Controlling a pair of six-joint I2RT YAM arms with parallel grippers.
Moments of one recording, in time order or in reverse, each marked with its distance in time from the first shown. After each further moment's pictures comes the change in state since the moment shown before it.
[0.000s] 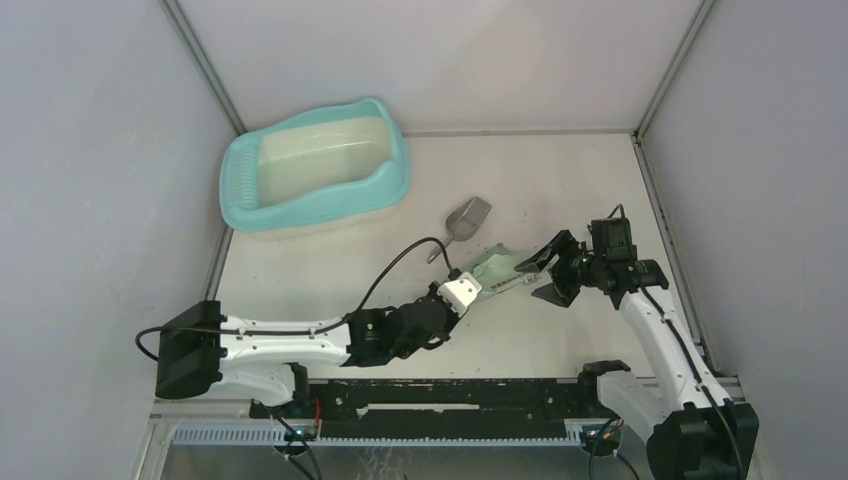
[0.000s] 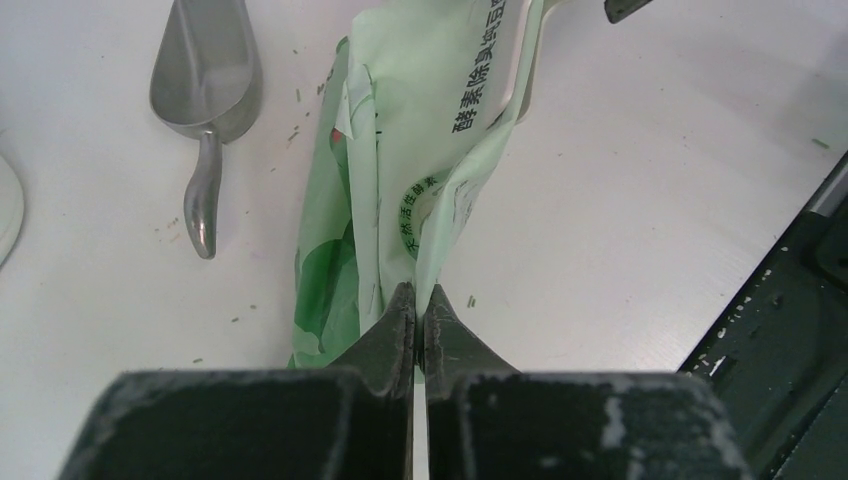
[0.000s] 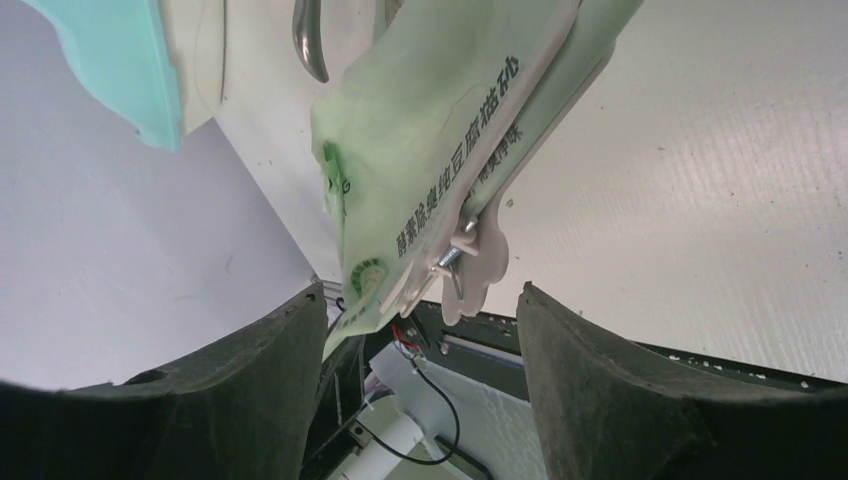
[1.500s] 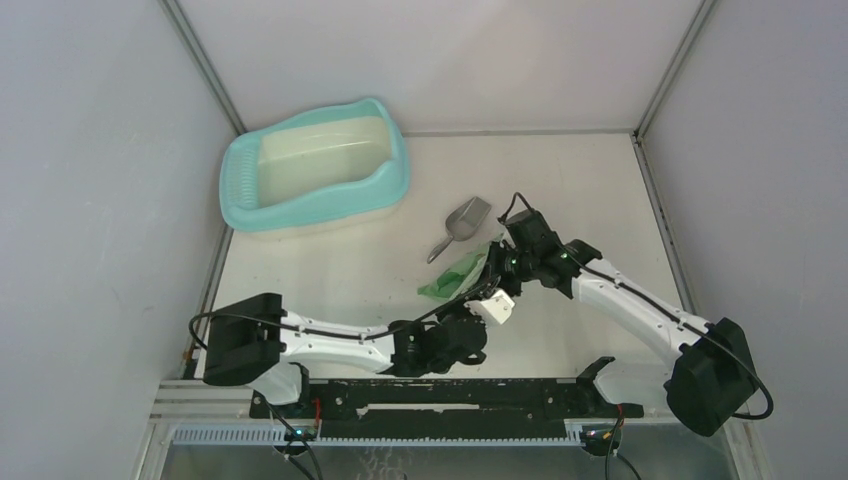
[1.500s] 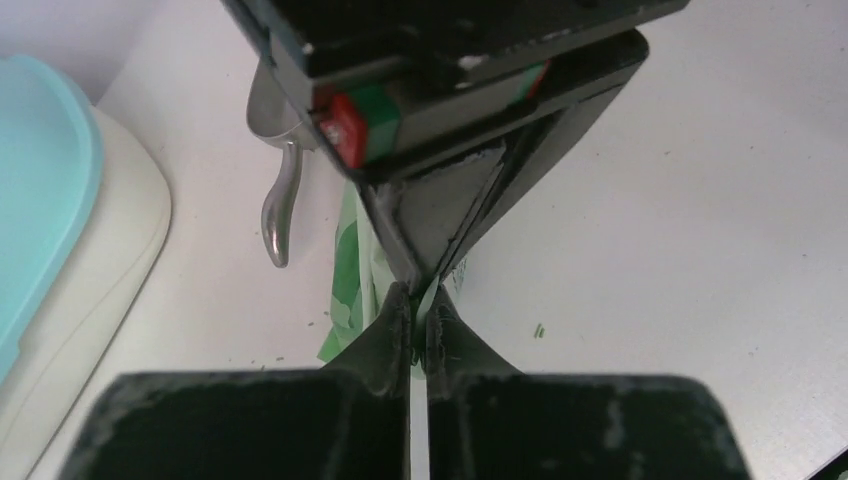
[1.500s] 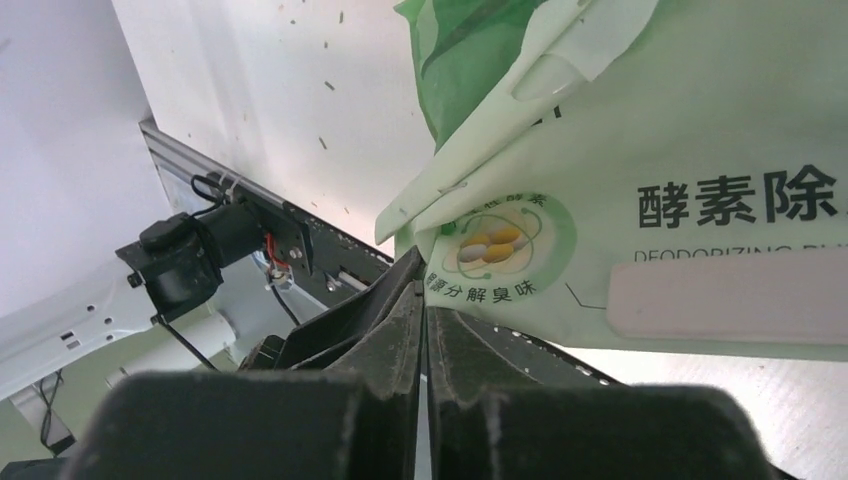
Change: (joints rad) left arm -0.096 0.271 0.129 0.021 -0.330 0.138; right arm 0.540 0.267 0.122 0.197 0.140 -0.129
